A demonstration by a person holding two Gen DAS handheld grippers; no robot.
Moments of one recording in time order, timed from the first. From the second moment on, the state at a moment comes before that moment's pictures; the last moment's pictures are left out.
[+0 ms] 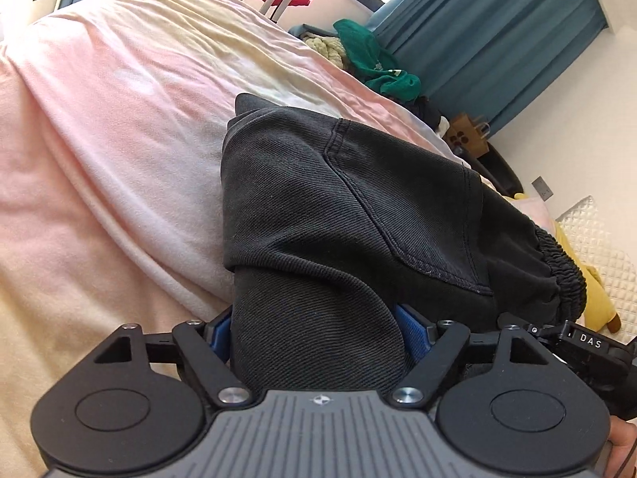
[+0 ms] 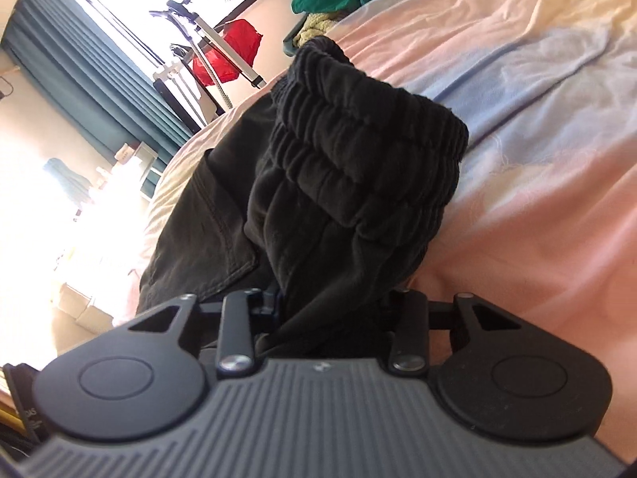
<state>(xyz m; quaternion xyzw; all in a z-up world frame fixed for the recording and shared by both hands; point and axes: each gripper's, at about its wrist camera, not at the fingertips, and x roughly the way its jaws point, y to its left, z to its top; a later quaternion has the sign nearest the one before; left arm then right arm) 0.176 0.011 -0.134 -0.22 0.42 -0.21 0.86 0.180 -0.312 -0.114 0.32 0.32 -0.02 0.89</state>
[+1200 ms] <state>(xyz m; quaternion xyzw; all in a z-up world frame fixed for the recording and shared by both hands) 0.109 -0.034 -0.078 -0.13 0.34 -0.13 0.92 0.162 -0.276 -0.078 0.25 0.23 -0.03 0.94</state>
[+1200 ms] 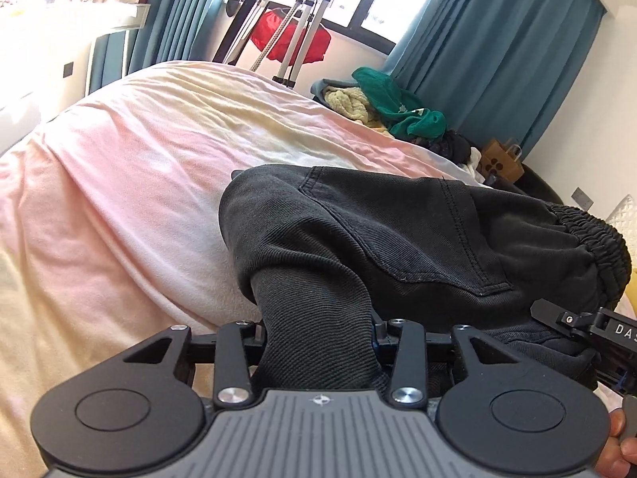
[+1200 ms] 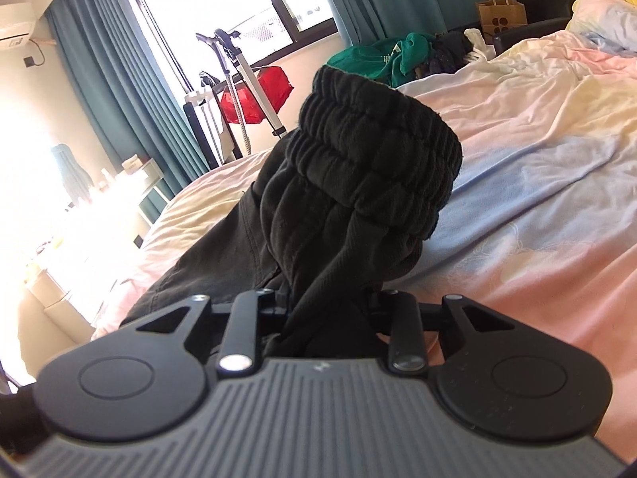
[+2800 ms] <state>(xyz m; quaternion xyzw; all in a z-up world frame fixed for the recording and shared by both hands) 0.329 -0.483 -0.183 0.06 0.32 -0.36 0.88 0.149 -0.637 -0.218 0.47 0.12 -0.23 0.84</state>
